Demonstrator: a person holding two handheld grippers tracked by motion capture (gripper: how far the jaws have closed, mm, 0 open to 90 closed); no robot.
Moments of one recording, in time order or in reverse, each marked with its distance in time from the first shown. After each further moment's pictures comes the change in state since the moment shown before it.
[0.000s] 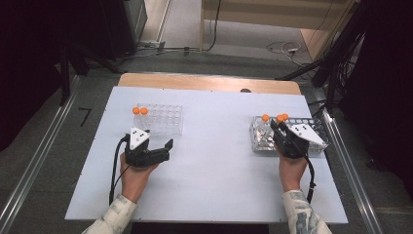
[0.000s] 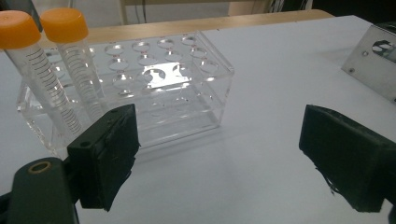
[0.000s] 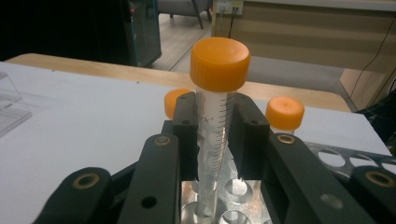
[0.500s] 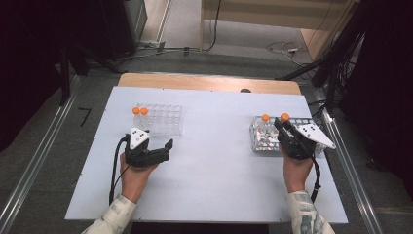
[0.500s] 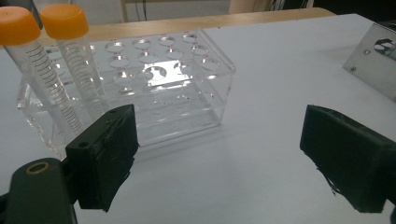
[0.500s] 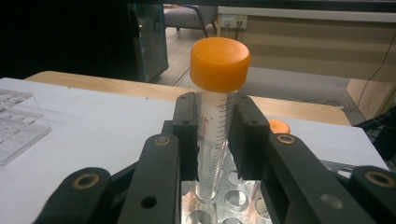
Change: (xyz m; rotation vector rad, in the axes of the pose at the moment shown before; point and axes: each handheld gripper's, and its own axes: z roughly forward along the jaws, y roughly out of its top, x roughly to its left) left arm 0.001 0.000 0.000 0.004 0.000 -0.004; right arm -0.003 0.012 -0.017 -0.042 0.035 0.018
